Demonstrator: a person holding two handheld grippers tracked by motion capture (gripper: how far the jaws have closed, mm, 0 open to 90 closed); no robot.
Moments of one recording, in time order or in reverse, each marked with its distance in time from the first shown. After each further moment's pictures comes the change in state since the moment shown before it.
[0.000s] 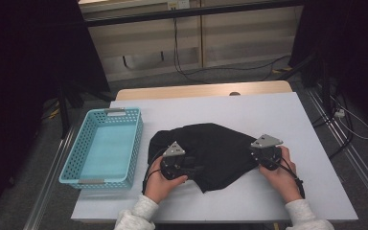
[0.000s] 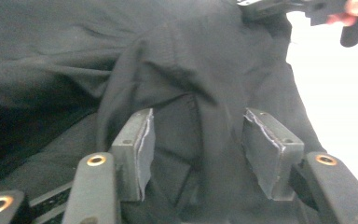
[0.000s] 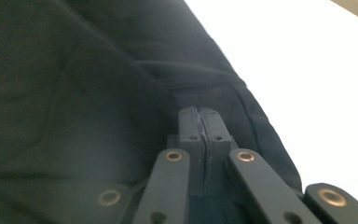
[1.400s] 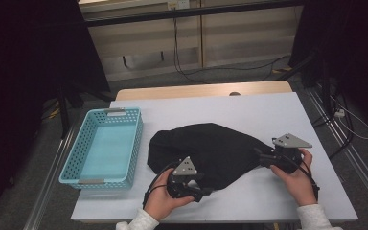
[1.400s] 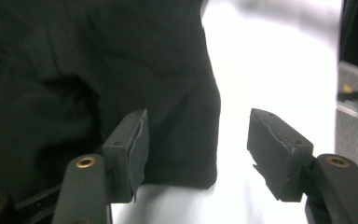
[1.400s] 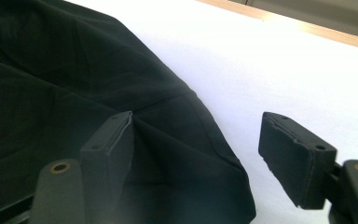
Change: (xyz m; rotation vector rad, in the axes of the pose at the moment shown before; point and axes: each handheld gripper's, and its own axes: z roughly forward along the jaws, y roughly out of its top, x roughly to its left) left arm -0.057 -0.008 -0.004 0.130 -0.070 0.172; right arm -0.022 -0.015 -0.035 -0.158 -0.022 0.221
